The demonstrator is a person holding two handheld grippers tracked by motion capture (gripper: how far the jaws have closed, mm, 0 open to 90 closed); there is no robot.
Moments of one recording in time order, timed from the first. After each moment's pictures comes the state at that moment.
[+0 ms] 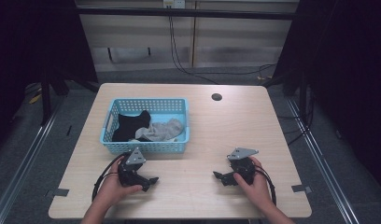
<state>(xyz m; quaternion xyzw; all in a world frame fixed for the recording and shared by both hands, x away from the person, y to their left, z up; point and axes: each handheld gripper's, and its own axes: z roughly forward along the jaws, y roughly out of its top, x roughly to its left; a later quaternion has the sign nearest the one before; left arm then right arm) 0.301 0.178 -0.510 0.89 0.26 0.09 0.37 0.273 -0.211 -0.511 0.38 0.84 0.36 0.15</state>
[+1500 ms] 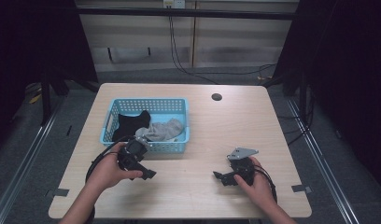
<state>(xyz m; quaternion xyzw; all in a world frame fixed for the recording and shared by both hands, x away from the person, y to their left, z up) 0.316 0.155 -0.422 0.93 0.29 0.00 0.22 0.273 -0.211 -0.511 0.38 0.84 0.36 0.15</state>
